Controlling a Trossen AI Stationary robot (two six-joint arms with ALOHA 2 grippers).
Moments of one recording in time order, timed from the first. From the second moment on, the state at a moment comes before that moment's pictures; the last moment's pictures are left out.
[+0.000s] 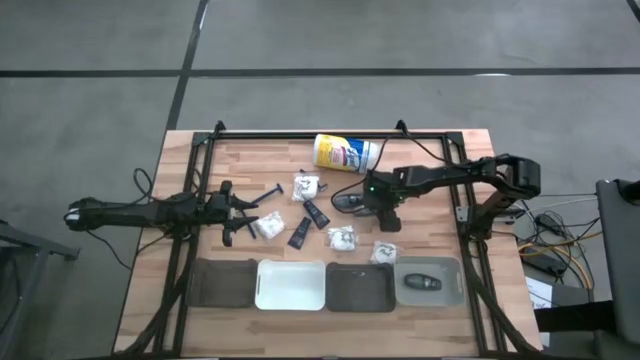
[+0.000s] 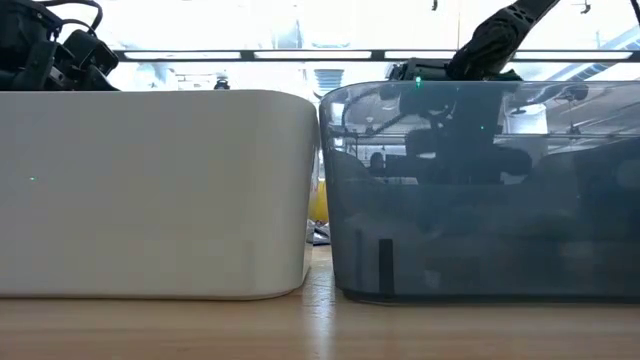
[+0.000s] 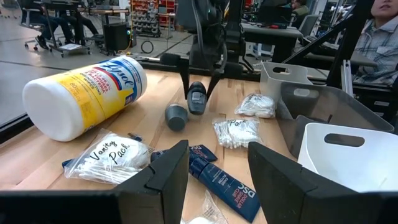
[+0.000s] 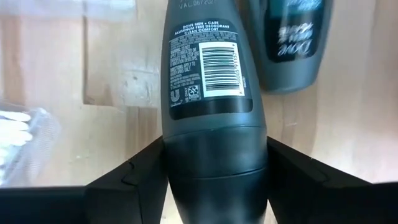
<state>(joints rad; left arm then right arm) -0.01 0.21 0.01 0.04 -0.13 -0.11 -0.25 1.59 0.85 -0.55 -0.03 -0.29</state>
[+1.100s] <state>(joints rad) -0.01 0.21 0.01 0.04 -0.13 -0.11 -0.10 1.16 0.79 -0.68 -0.03 0.06</state>
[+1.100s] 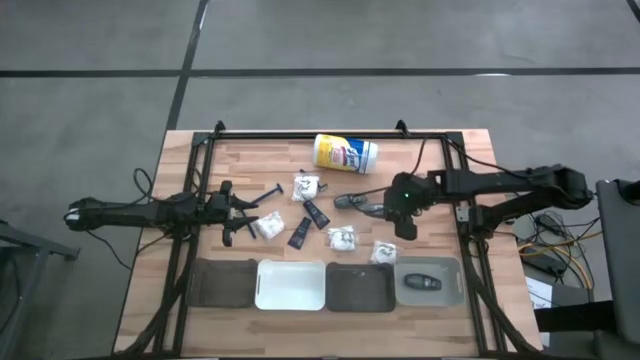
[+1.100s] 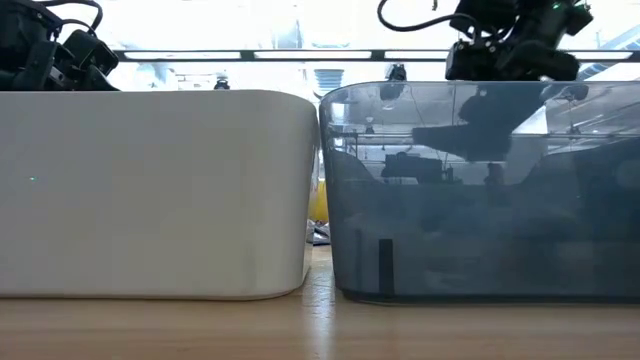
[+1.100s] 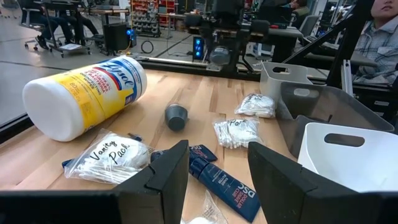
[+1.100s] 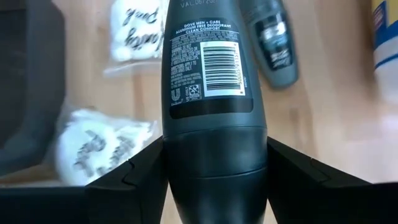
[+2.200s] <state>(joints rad) -0.01 0.21 0.01 0.04 -0.13 -0.11 0.62 1.04 0.79 -0.90 0.22 0.85</state>
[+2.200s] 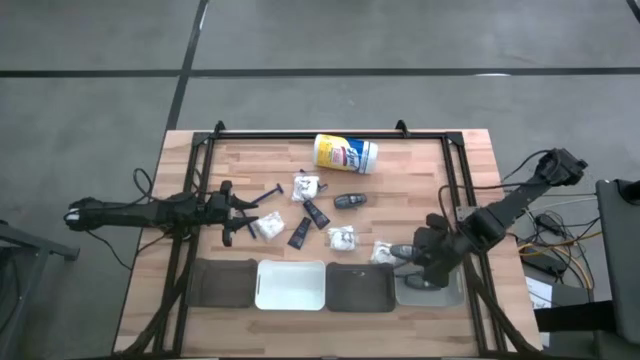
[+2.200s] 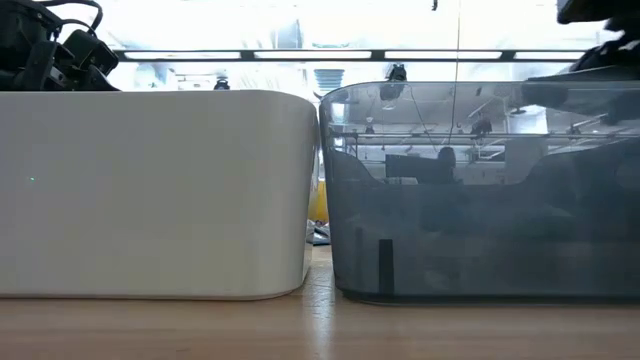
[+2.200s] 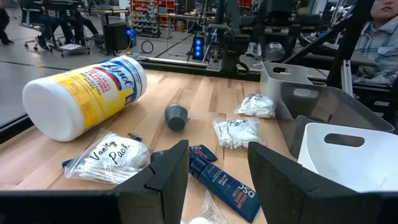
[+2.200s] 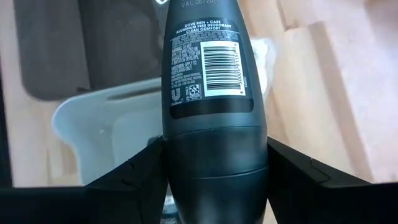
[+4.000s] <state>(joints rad) -0.01 0.21 0.01 0.04 -0.13 -0.11 0.95 1.28 0.77 -0.99 0.23 1.28</state>
